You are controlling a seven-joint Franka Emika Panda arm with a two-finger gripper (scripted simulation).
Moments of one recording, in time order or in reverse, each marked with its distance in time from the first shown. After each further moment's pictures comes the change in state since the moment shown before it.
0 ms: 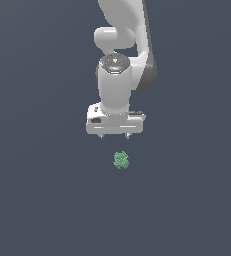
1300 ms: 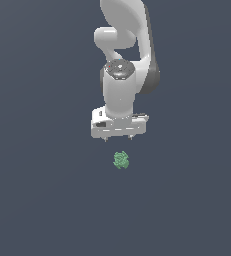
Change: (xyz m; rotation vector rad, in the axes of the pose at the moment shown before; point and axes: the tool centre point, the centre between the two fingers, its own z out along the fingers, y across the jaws) arm 0.001 -0.014 0.012 0.009 -0.009 -0.068
